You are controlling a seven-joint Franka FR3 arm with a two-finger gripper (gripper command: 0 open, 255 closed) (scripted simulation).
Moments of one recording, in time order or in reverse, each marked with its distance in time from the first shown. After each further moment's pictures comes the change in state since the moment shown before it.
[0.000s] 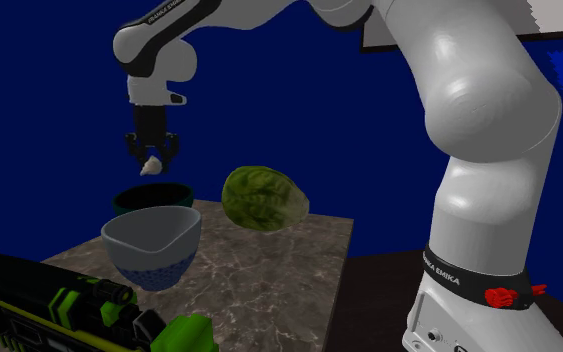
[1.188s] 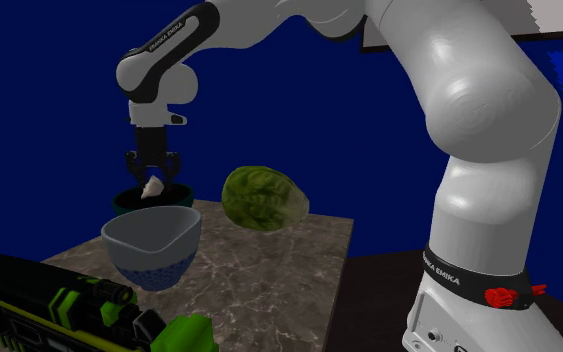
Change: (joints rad) arm 0.012 0.063 -0.016 -0.036 -0.025 0.096 0.019
